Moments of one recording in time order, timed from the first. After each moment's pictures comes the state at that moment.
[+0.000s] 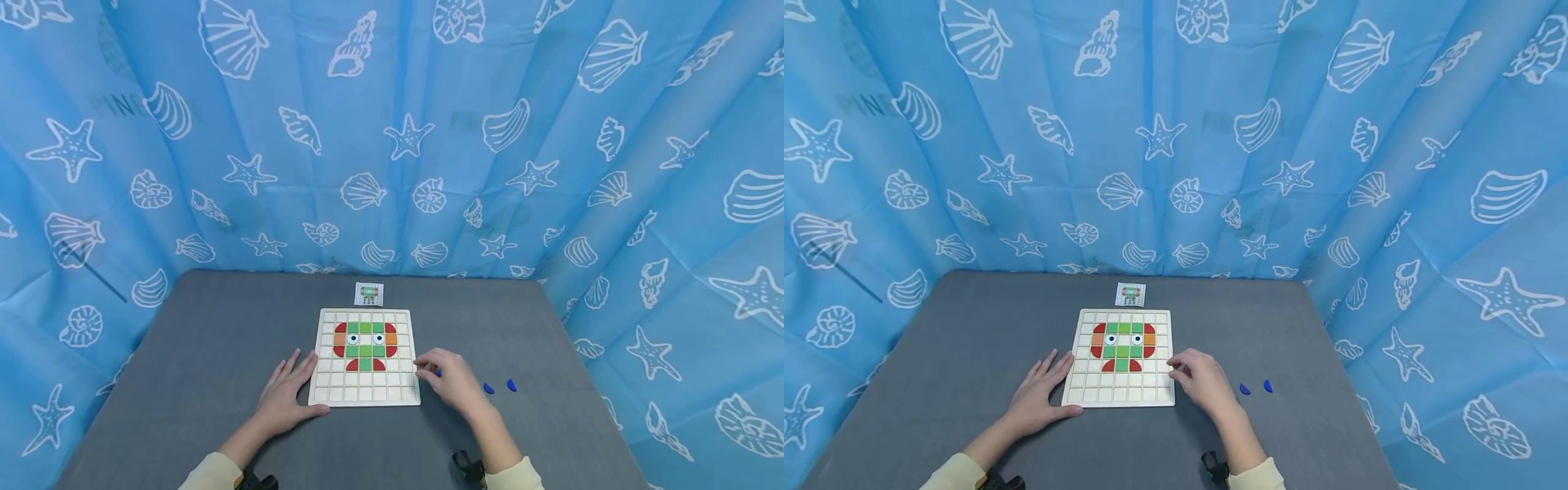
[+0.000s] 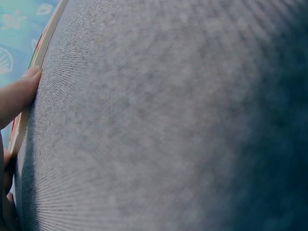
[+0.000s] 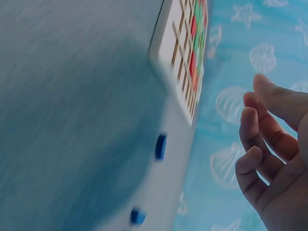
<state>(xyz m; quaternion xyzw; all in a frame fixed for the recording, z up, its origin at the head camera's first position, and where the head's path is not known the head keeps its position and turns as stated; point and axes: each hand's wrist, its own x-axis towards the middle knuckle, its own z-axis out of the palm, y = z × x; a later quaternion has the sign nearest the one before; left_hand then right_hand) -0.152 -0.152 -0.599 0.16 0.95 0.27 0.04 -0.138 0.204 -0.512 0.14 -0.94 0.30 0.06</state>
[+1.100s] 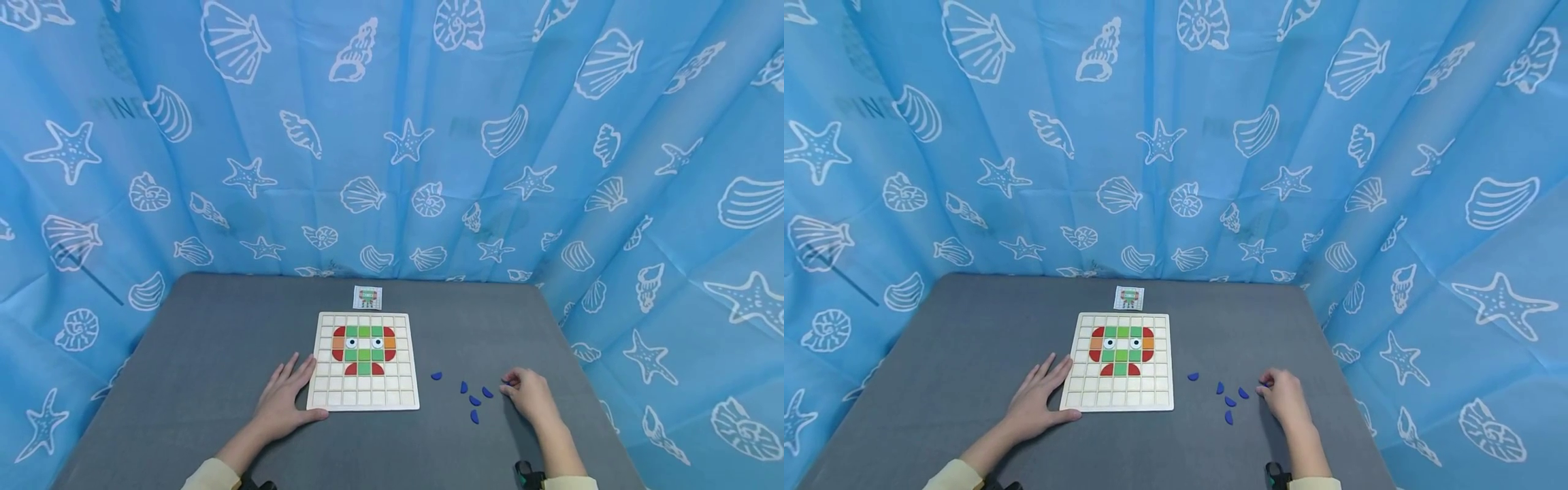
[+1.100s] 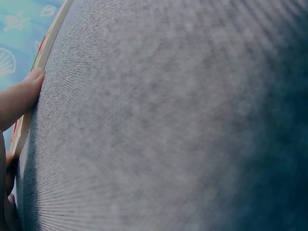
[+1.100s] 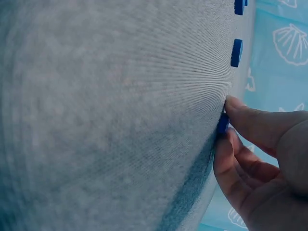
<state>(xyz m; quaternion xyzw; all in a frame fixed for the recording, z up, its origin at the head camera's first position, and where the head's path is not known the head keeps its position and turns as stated) -0.151 -0.151 -0.598 0.15 0.95 0.27 0.05 -0.126 0.348 -0.542 -0.10 -0.97 0.22 -0.01</state>
